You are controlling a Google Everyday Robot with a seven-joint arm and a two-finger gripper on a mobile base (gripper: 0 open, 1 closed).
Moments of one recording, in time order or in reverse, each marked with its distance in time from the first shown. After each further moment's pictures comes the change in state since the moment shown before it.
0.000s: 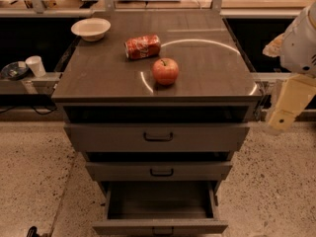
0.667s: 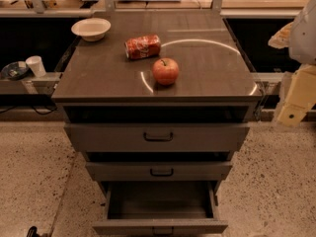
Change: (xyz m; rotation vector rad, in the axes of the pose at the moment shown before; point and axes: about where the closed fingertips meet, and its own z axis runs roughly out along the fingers) arm -0.001 0.001 -0.024 0.024 0.011 -0.021
